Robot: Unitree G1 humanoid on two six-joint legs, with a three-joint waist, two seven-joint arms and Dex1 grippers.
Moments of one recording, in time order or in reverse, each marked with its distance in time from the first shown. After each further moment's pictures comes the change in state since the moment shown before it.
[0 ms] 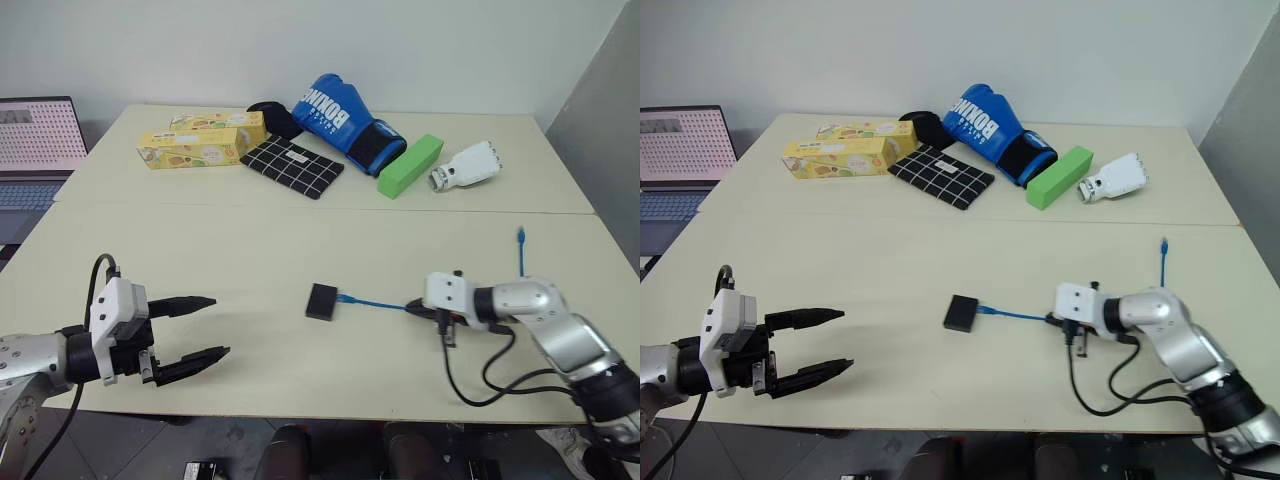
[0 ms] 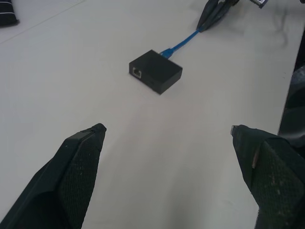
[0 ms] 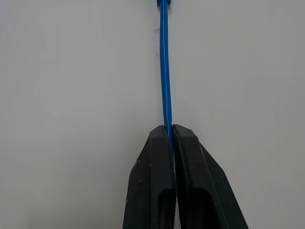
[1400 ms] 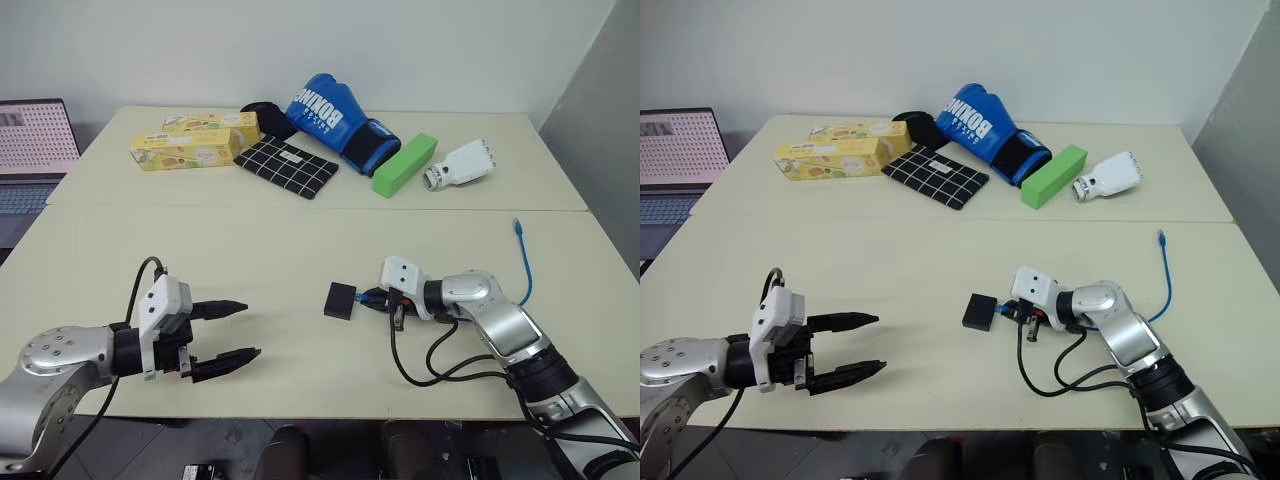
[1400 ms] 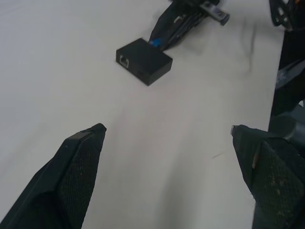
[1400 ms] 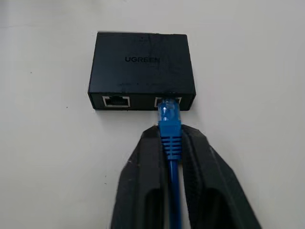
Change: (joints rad) left arm -0.092 -0.012 -0.169 -0.036 -0.010 0.133 0.114; right arm -0.161 0.334 0.095 0.110 -0.015 0.163 -0.097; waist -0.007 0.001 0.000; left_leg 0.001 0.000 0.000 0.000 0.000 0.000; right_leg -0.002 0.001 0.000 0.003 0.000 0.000
